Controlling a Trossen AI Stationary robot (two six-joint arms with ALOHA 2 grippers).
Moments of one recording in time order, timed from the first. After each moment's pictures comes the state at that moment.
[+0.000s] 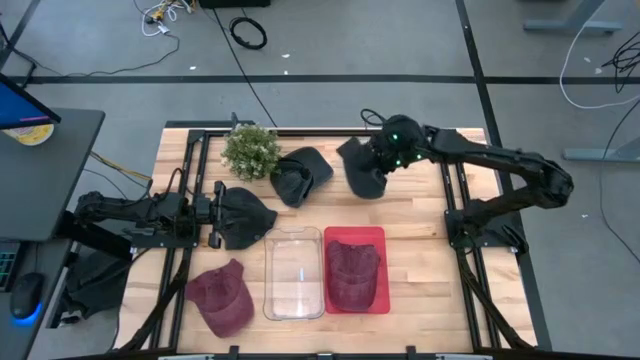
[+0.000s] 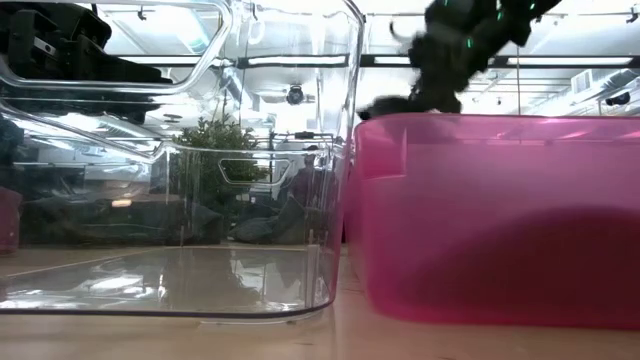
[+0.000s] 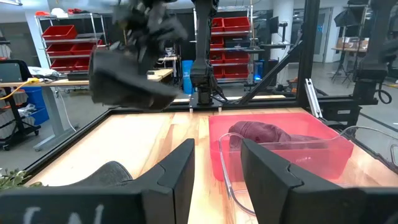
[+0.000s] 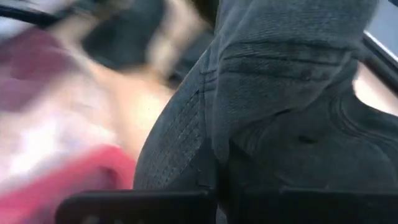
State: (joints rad) left arm -0.14 0.01 0.01 0.06 -0.17 0.04; right arm -0.42 1.30 1.05 -0.52 -0.27 0.13
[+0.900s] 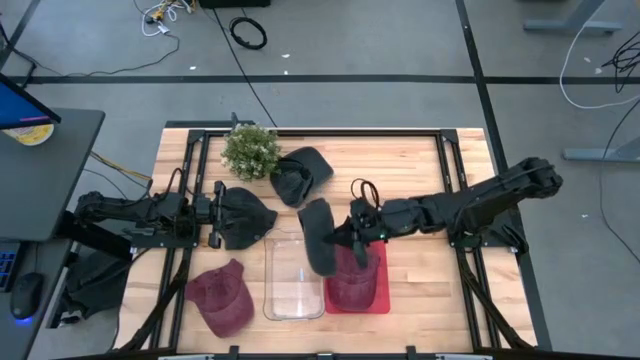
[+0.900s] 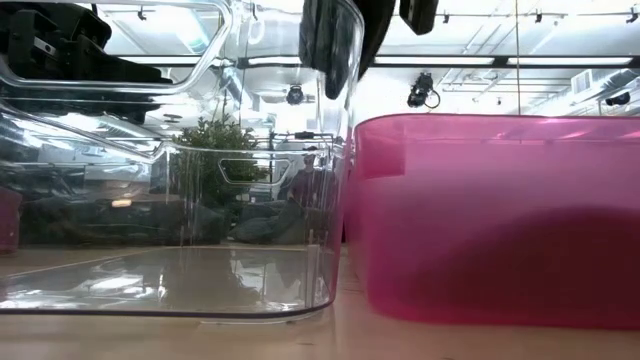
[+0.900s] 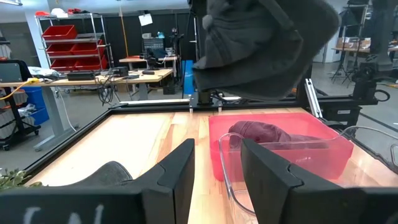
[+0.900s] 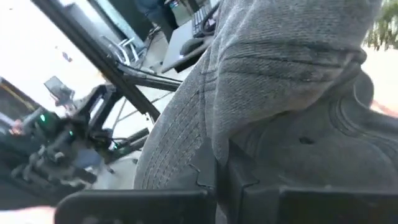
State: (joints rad) left arm -0.14 0.01 0.01 0.06 -0.17 0.04; right arm 0.28 1.42 1.05 0.12 0.14 0.62
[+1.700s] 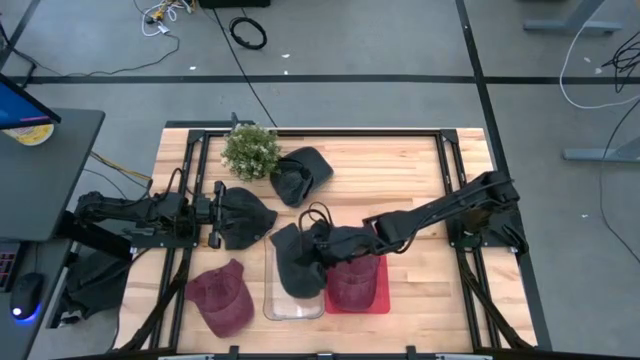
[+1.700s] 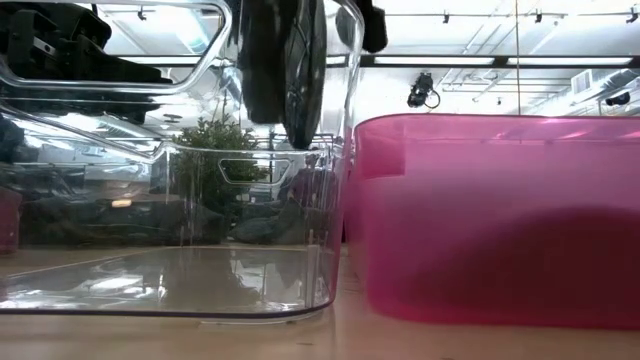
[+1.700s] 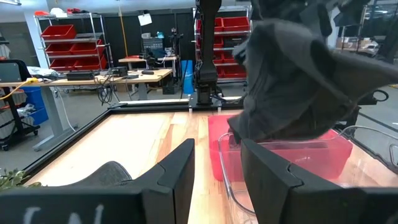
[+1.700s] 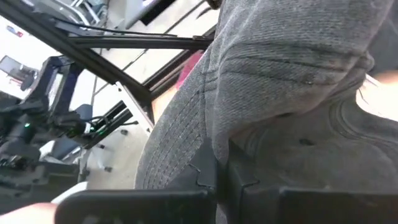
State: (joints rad) left arm -0.14 0.01 0.01 0.06 -0.17 0.04; right arm 0.32 1.80 1.43 -0.14 0.14 0.81
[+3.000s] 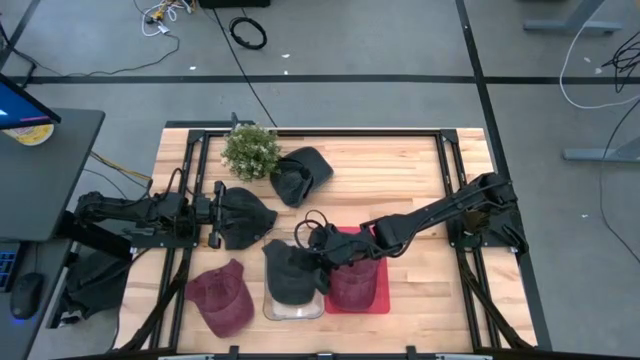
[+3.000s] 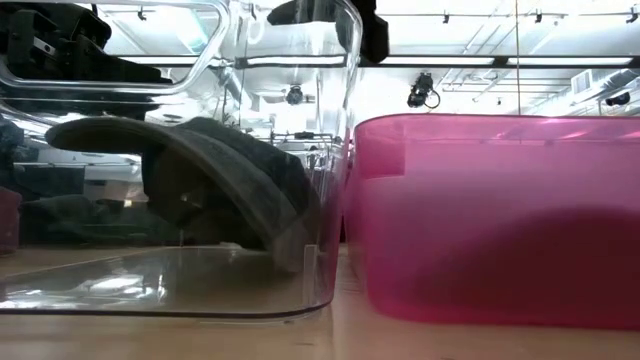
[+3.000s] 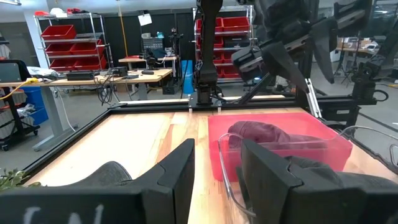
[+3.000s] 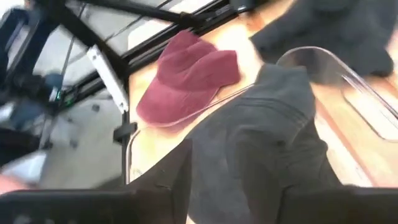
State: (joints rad) left arm -0.14 0.01 0.01 0.06 -0.17 0.04; right arm 0.33 1.82 1.43 -0.21 0.14 0.64
